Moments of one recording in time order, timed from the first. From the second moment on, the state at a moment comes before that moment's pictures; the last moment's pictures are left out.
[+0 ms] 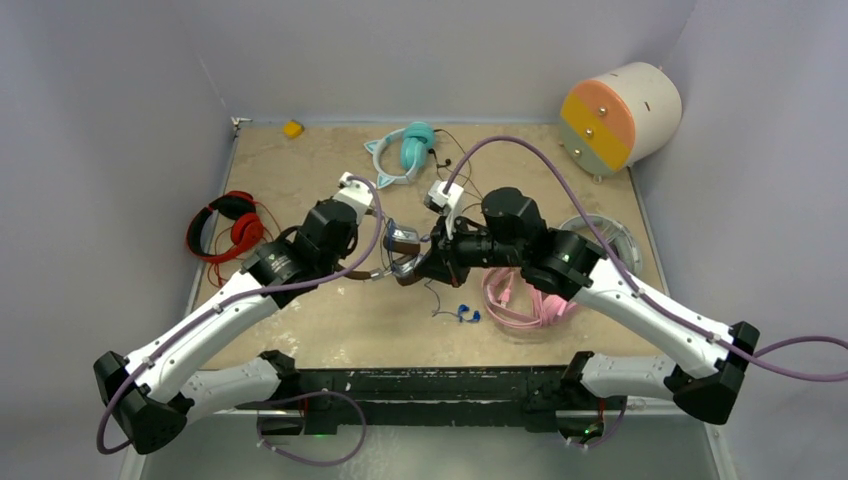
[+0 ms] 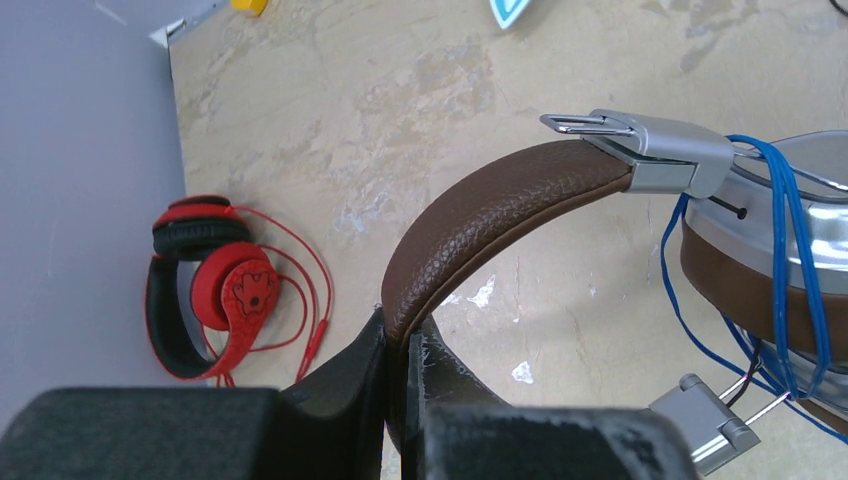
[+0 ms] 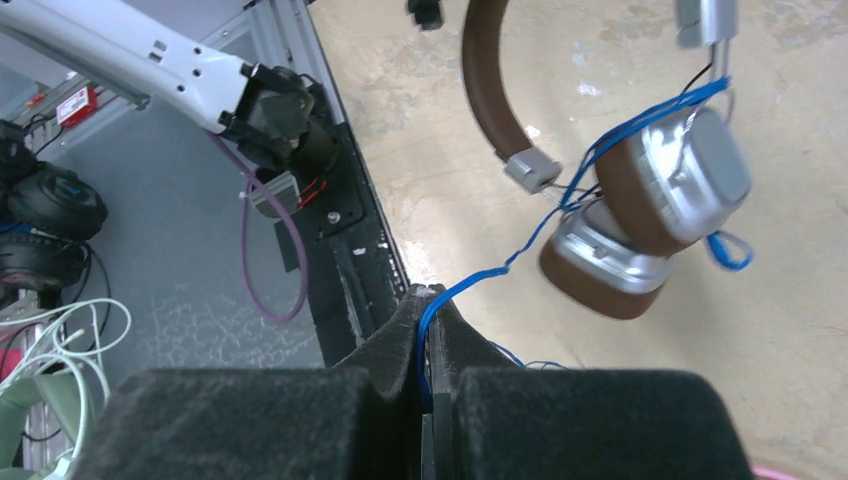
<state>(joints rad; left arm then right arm) -0.72 1.03 1.02 -0.62 -0.62 0.04 0.93 1.15 1.22 -0.50 -0.38 0.20</state>
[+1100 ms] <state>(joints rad) -0.90 1.04 1.03 -0.82 -0.45 0.08 0.79 1.36 1.44 -0.74 -0.14 -0.03</state>
